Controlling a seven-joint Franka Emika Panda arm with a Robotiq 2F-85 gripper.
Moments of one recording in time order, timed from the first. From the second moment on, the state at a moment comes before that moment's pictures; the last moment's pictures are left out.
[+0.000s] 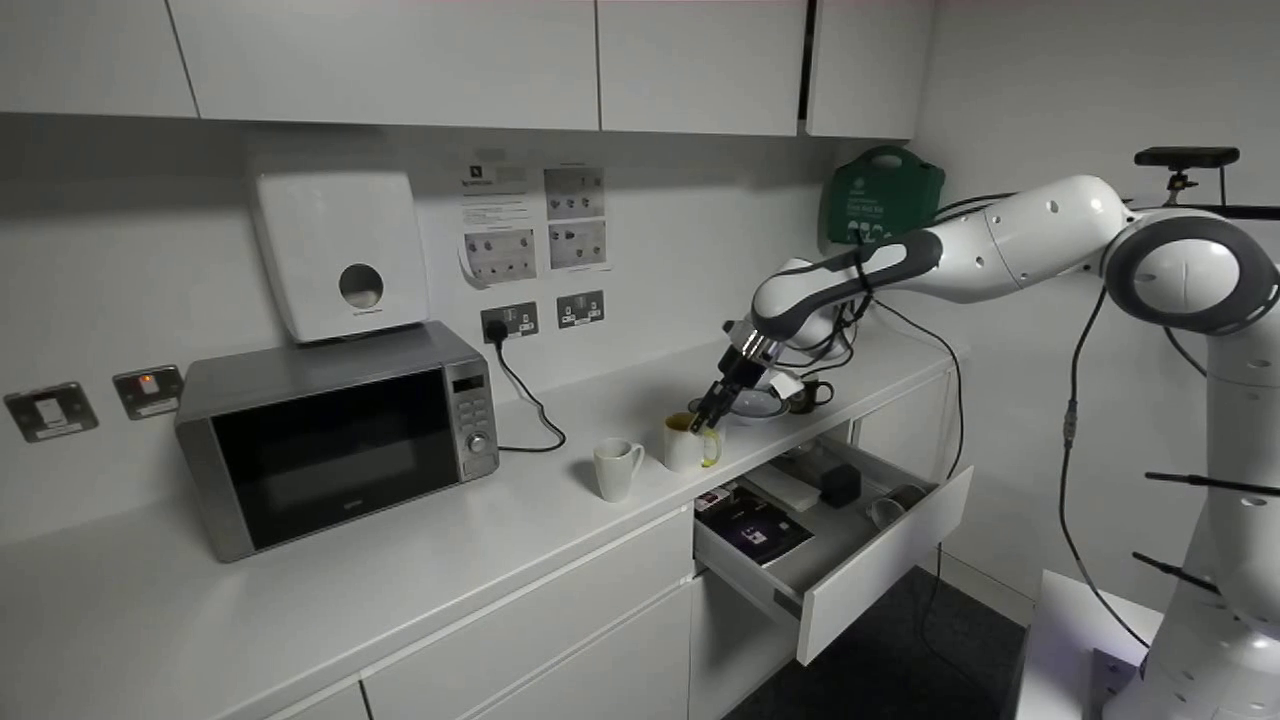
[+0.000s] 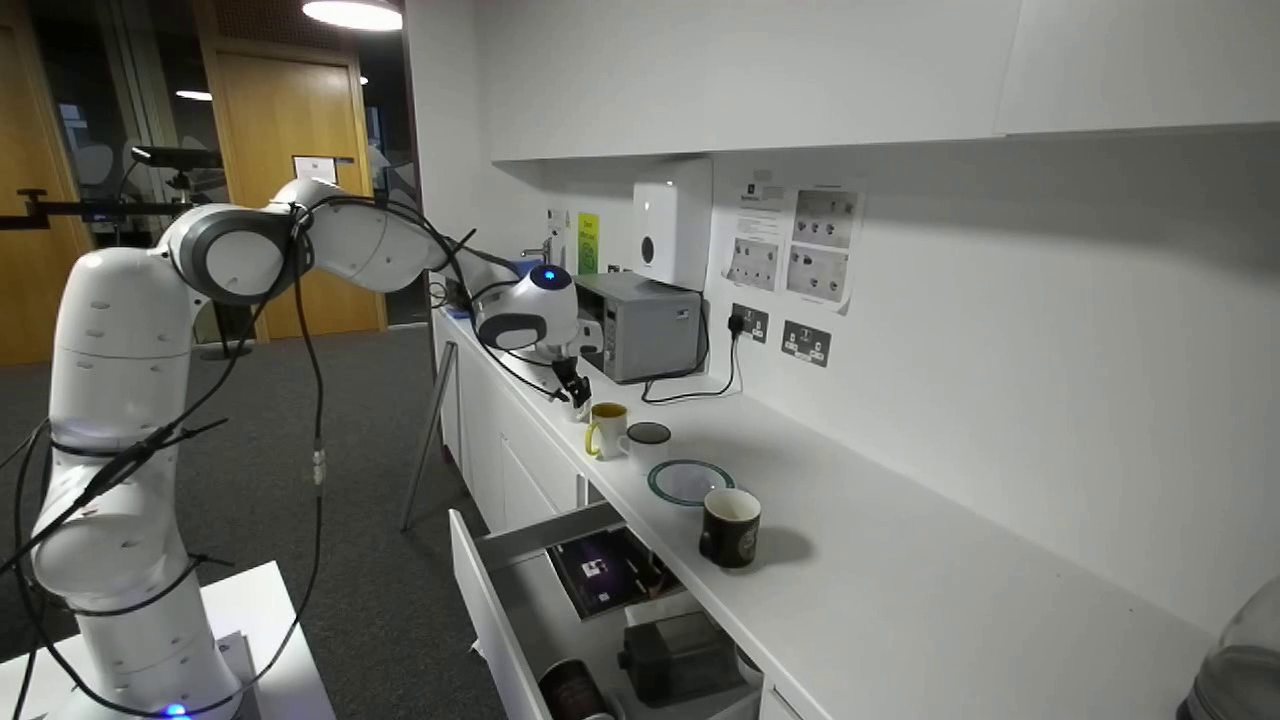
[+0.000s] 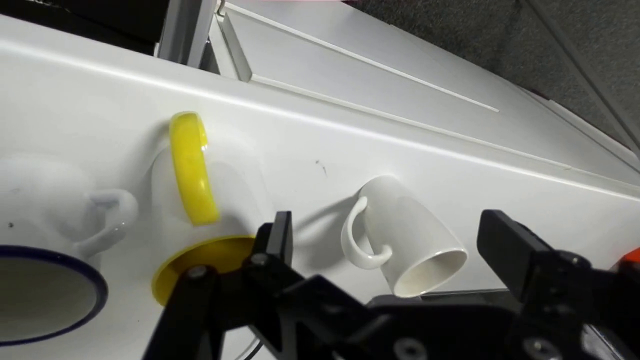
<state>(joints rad) -0.05 0.26 0.08 -1.89 0.59 2.45 -0.57</state>
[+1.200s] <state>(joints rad) -0.09 0.26 0.08 -1.96 0.59 2.49 -0.62</state>
